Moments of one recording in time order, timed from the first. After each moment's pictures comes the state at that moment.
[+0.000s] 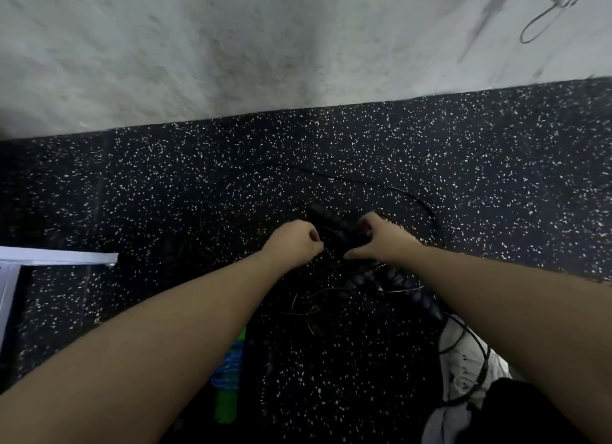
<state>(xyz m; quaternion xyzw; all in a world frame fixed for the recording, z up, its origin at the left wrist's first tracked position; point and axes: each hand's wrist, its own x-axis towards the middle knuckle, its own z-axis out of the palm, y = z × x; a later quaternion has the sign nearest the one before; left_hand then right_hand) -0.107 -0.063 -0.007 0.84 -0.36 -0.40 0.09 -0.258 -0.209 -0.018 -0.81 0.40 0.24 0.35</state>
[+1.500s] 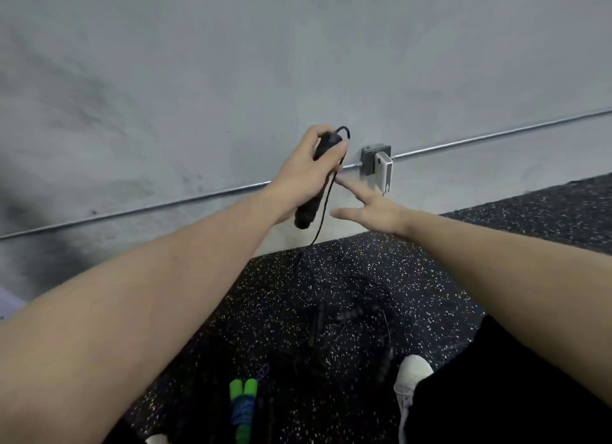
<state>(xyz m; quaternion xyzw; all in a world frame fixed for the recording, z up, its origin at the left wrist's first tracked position) -0.235 -0.088 0.432 0.65 -0.47 -0.21 0.56 -0.348 -0.215 0.349 -0.86 0.26 -0.11 0.43</state>
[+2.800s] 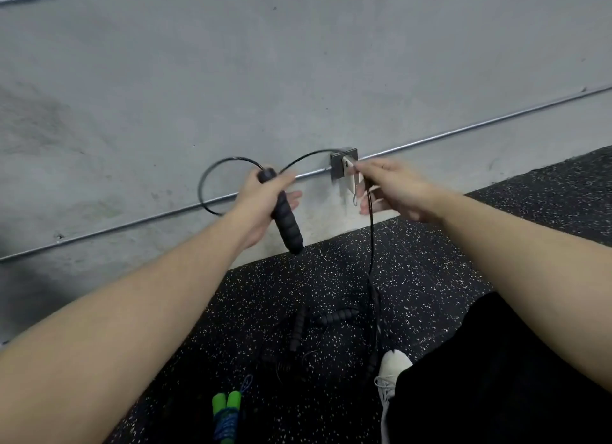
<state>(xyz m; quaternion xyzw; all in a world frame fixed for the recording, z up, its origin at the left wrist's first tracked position) -0.240 -0.091 0.408 0.61 -0.27 -0.34 0.66 -0.430 -0.237 0.399 -0.68 0.25 -0.22 0.65</state>
